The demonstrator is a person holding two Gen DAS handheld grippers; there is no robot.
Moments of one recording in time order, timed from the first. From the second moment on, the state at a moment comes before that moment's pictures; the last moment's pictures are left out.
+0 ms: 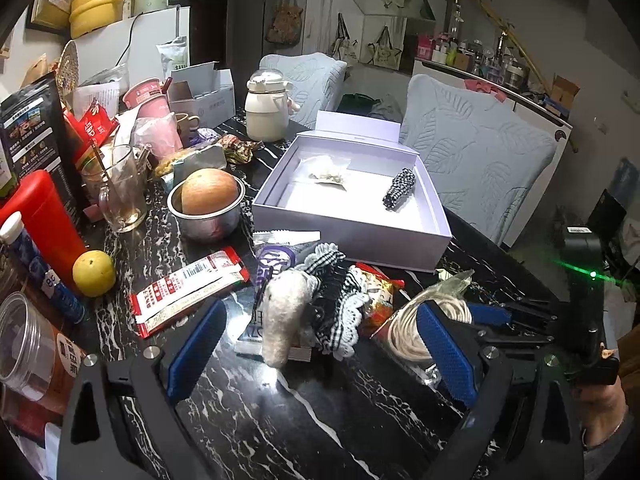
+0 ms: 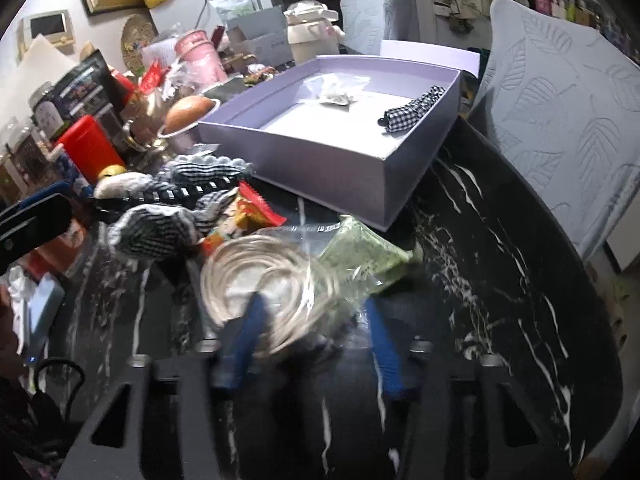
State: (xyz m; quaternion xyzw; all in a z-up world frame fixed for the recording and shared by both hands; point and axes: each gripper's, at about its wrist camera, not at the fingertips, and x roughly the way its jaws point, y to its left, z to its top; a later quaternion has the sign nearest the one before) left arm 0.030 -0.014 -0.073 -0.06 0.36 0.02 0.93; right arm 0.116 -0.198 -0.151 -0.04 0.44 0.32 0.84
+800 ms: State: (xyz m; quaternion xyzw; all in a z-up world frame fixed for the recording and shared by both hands) left arm 0.000 -0.058 -0.075 -0.04 0.36 -0.03 0.93; right arm 0.060 -0.276 -0.138 0.00 0.43 0.24 0.87
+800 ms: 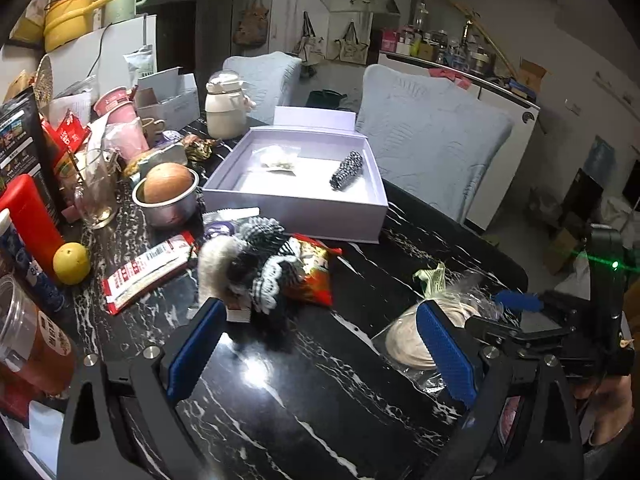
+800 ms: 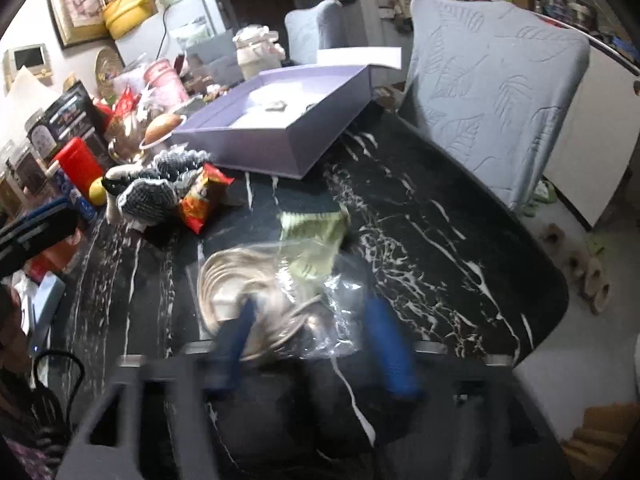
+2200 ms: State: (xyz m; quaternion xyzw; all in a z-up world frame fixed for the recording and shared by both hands) left arm 0.016 -0.078 -0.085 -0.04 0.38 -0.06 0.92; right arm 0.038 -0.288 -0.105 0.04 0.38 0.28 0.88
